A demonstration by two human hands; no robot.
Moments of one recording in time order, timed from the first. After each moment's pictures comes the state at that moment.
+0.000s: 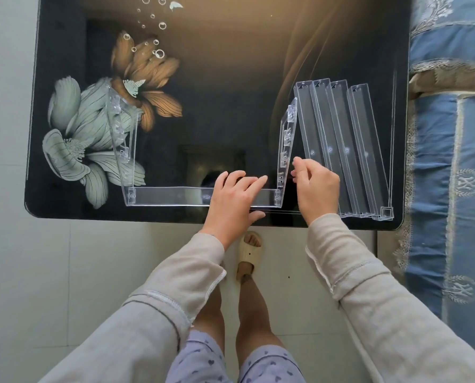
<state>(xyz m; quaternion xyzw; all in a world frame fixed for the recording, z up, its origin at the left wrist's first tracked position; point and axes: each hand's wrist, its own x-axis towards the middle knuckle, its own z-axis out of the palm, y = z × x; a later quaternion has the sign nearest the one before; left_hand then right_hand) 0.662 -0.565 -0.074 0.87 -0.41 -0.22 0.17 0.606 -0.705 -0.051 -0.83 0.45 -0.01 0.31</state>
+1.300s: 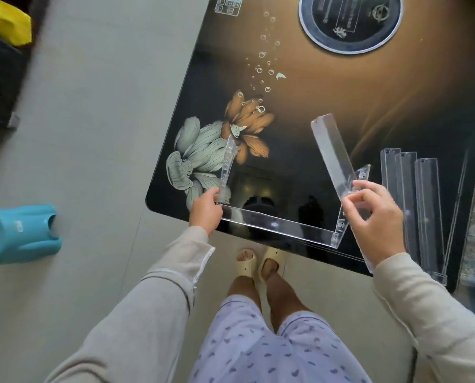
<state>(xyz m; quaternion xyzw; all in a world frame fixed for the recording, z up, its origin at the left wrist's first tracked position) 0.764 -0.446 -0.015 0.88 0.12 -0.34 0.30 0.647 -0.686 0.038 -0.90 0.27 -0.04 0.35</state>
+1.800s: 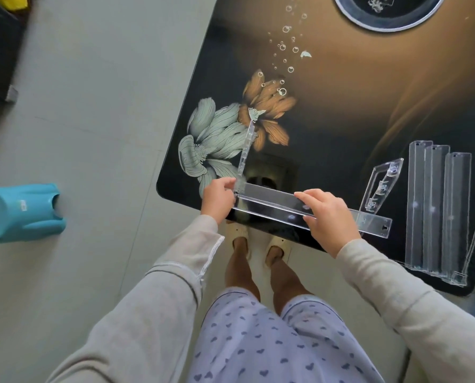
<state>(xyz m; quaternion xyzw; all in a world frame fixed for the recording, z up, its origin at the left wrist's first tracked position) 0.776 -0.432 -0.024 0.86 0.13 -0.36 0.35 0.677 -0.616 0.005 -0.95 0.08 0.20 0.22</state>
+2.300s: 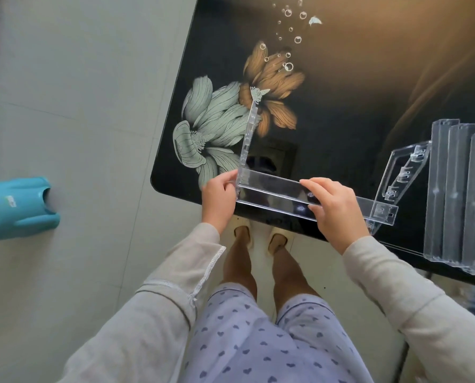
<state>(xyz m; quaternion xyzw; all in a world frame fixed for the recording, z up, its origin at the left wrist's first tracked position) 0.766 -0.423 -0.048 0.86 0.11 -0.28 0.41 0.675 -0.606 -0.028 -0.96 0.09 0.10 0.23</state>
